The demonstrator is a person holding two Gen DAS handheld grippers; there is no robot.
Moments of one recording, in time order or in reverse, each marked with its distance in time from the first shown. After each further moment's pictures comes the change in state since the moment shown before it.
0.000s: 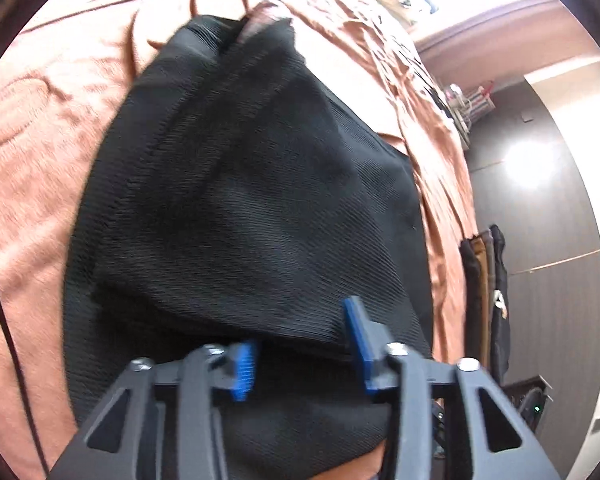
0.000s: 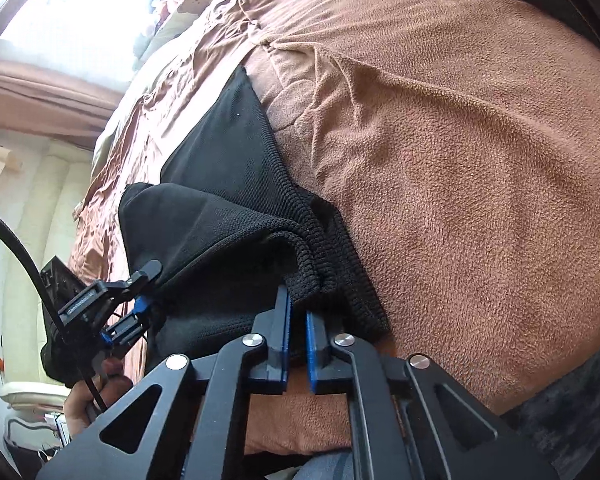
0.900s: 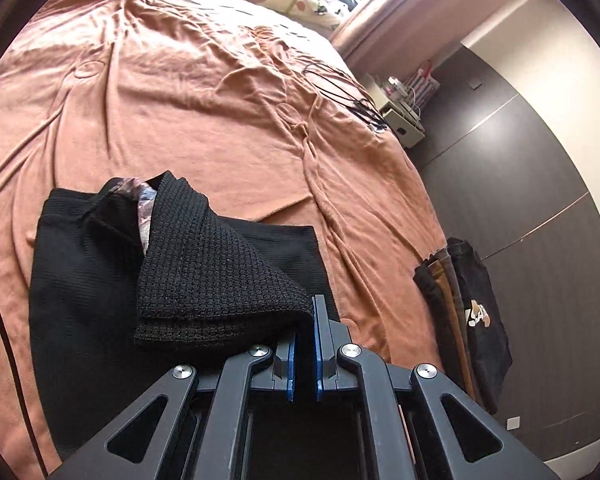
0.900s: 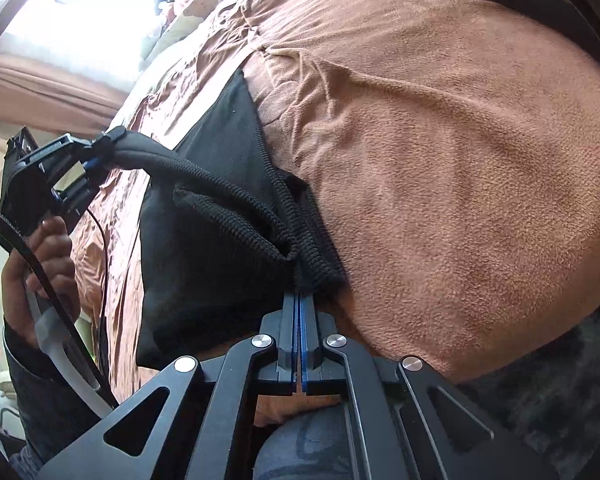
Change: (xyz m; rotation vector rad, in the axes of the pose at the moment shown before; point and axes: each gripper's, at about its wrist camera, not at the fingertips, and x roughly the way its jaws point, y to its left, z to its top) left arm 0.004 -0.121 0.077 0.281 -0.073 -0.040; right arm -0.026 -0.020 -0.021 -0.002 -0.017 -0.010
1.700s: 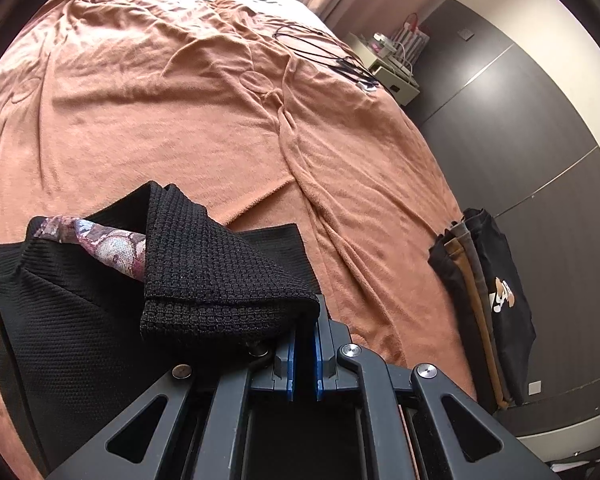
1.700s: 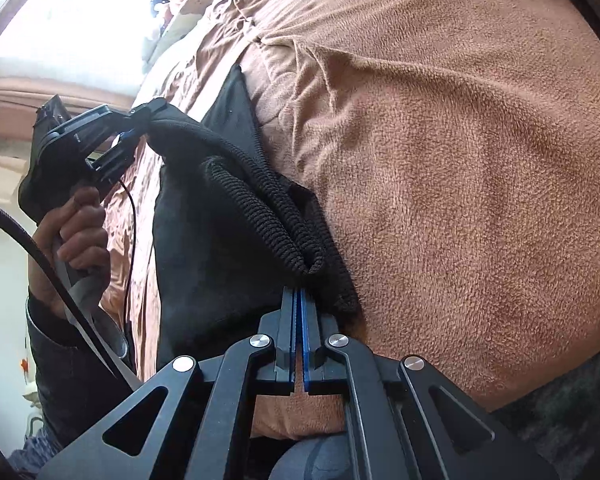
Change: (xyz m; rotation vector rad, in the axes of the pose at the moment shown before) left arm 0.070 -0.023 0.027 0.115 0.125 0.024; right arm 0.020 -0.018 0.018 0.068 0.065 0.094
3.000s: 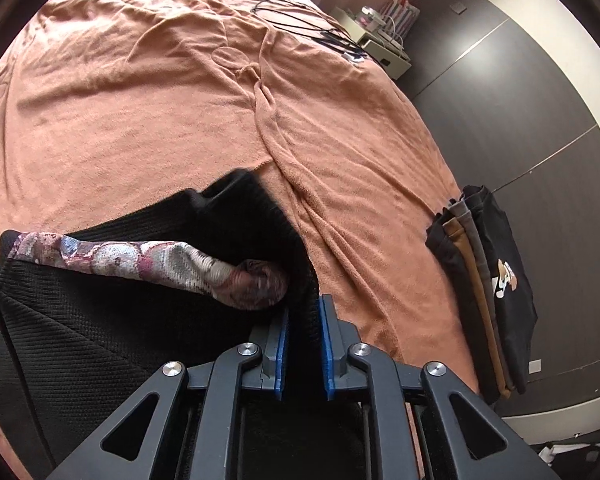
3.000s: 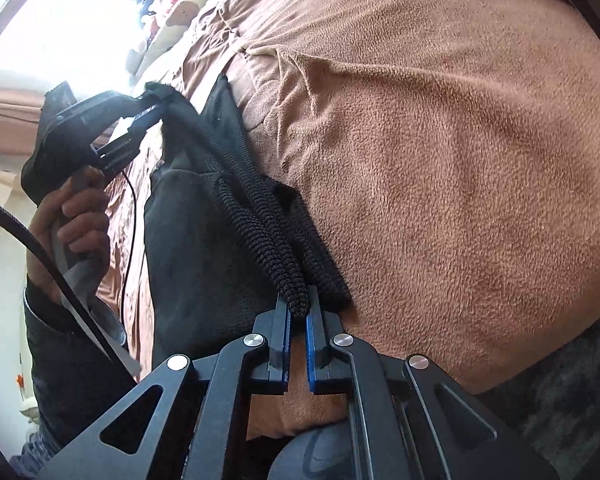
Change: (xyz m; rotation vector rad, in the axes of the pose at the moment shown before) left arm 0.027 -0.012 0.009 0.032 0.079 -0.028; right arm -0.006 0.004 -0.005 0.021 -0.045 -0.048
